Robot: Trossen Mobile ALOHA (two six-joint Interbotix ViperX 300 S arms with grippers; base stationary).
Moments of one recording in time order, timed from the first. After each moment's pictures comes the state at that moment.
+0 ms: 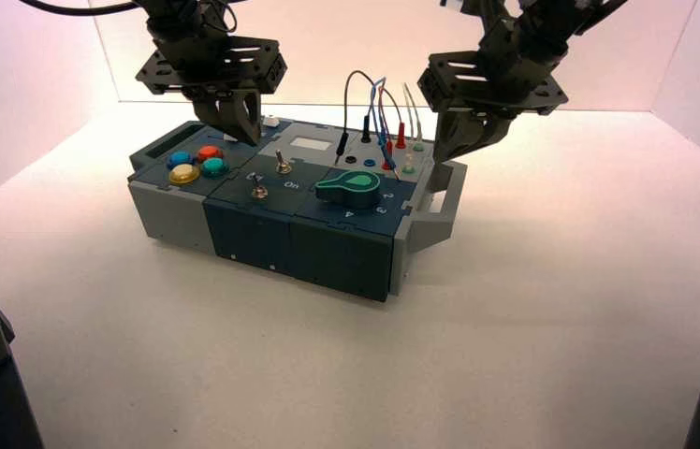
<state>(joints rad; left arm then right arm) -0.48 0.00 0.81 -0.24 0.35 0.10 0.50 -0.04 0.90 0.52 0.26 -0.36</state>
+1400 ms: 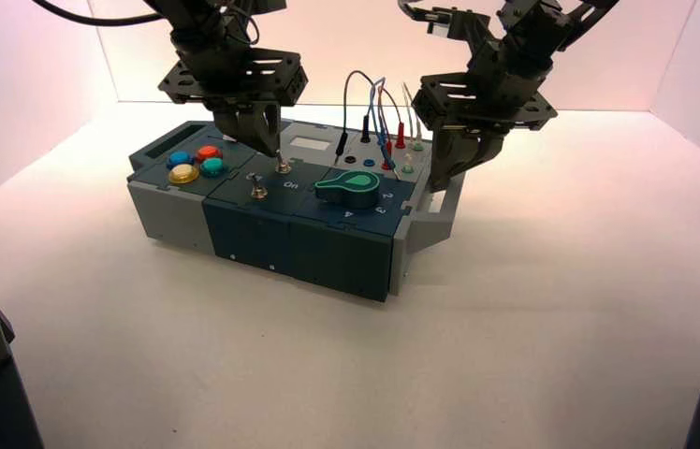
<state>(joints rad) -0.54 0.05 0.79 -0.25 0.34 0.10 0.50 0.04 0.85 0.49 0.32 -0.36</state>
